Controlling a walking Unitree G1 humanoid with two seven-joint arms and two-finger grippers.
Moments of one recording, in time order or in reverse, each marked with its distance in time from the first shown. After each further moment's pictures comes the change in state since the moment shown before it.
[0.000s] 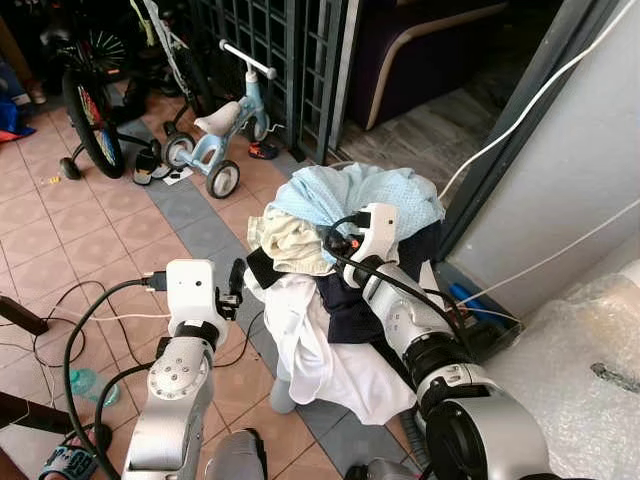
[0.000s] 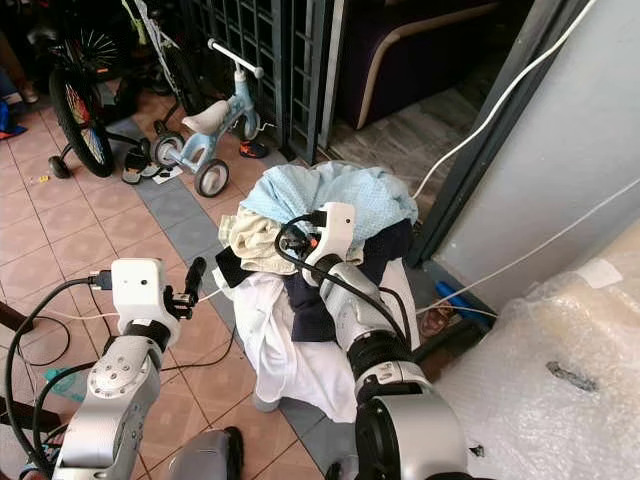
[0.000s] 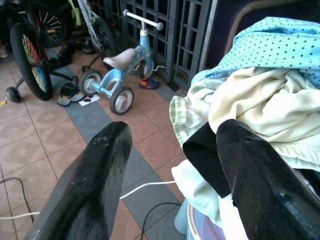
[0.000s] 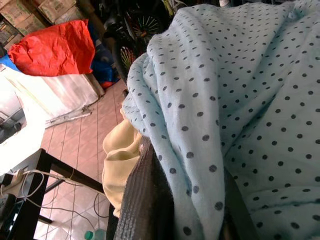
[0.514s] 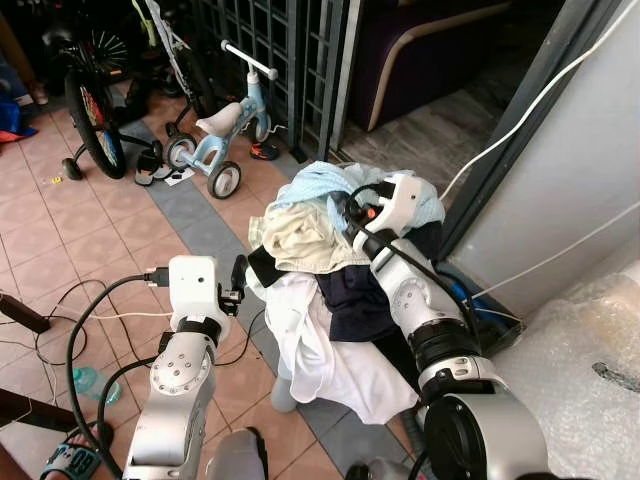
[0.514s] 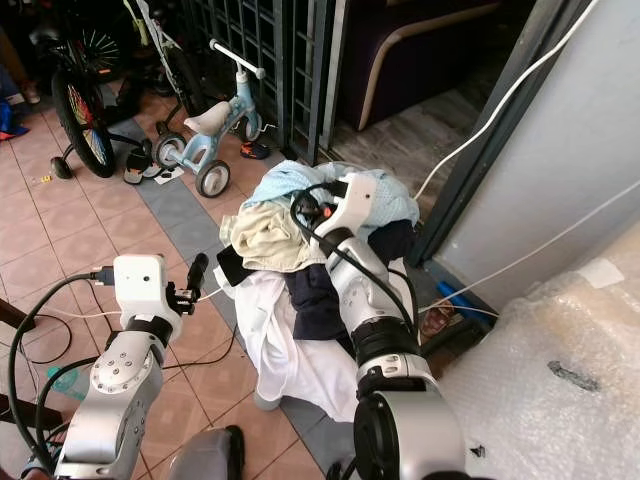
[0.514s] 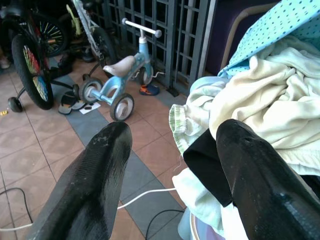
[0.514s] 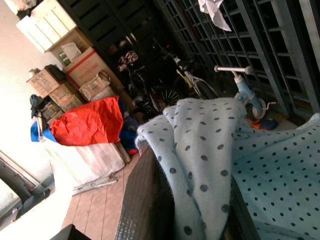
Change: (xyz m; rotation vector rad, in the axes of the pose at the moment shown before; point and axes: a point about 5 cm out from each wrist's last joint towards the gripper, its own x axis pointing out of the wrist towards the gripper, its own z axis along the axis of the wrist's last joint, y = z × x) left arm 0.003 -0.002 0.004 0.031 -0.030 -0.012; right arm -0.006 0.020 0.074 0.068 -0.285 0.096
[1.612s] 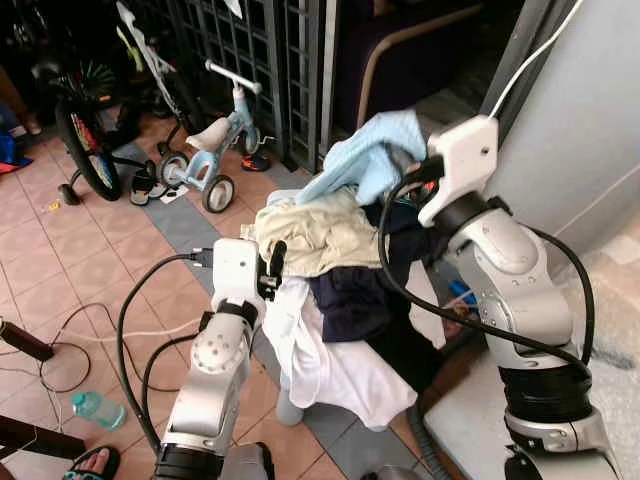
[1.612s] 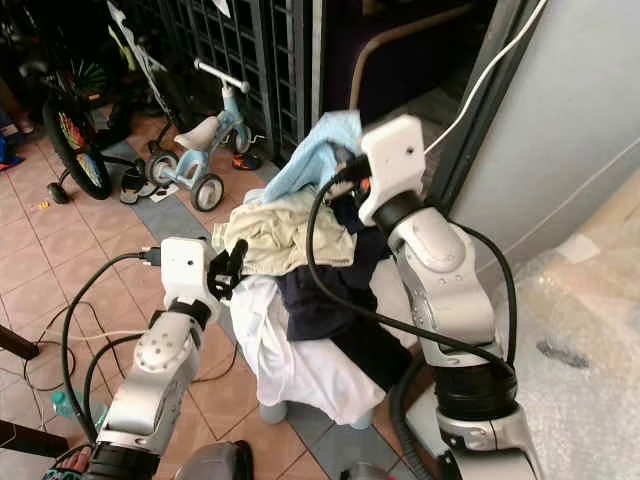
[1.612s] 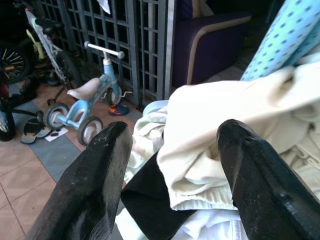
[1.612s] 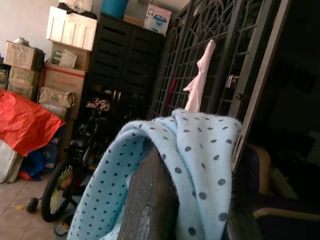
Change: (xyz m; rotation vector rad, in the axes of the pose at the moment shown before) left arm 0.026 -0.031 0.001 -0.029 -0.028 -0.086; right arm -0.037 0.065 0.117 -0.857 -0.330 0.120
